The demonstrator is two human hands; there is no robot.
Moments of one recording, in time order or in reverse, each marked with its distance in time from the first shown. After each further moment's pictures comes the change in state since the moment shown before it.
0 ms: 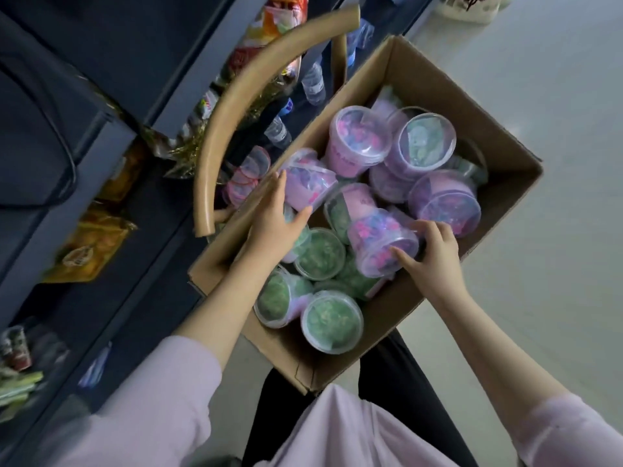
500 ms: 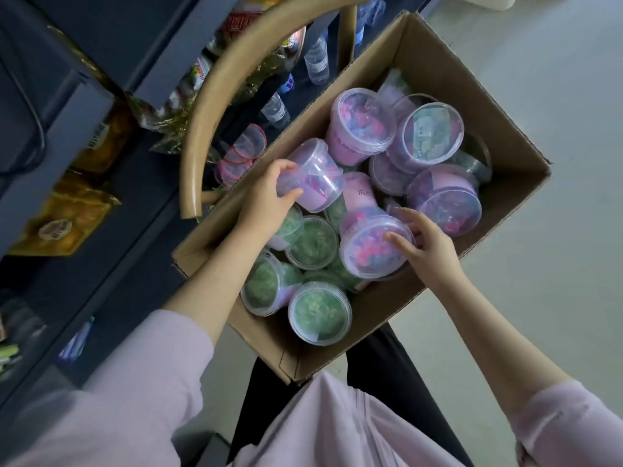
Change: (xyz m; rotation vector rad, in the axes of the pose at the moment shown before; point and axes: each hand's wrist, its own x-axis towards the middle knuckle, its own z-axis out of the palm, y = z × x) left_hand 0.021 -0.006 0.009 -0.125 -0.057 -0.101; right_hand 0.018 -0.003 -0.010 0.125 -0.201 0.018
